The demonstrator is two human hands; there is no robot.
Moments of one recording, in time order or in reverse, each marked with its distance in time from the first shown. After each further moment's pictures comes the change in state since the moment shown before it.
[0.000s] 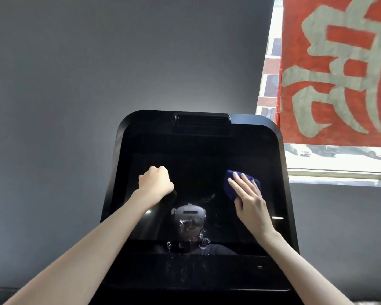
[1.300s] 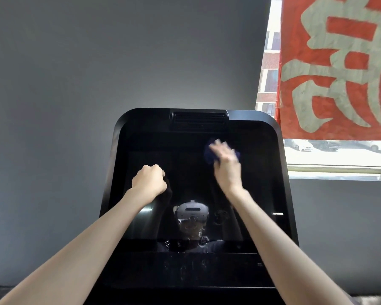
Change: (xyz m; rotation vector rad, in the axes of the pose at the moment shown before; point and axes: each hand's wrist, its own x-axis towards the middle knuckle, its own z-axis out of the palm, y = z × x) left_hand 0.011 -0.009 0.007 0.020 0.027 -0.015; right_hand 0.095 -0.044 0.026 0.234 0.037 0.232
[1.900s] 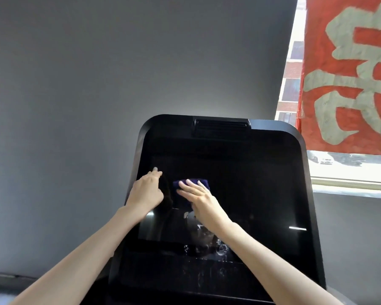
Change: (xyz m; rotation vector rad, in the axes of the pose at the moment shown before) left_hand -0.009 -0.068 0.001 -0.154 0.112 0.112; right_hand -0.069 -0.049 0.050 0.047 -0.454 -0.526
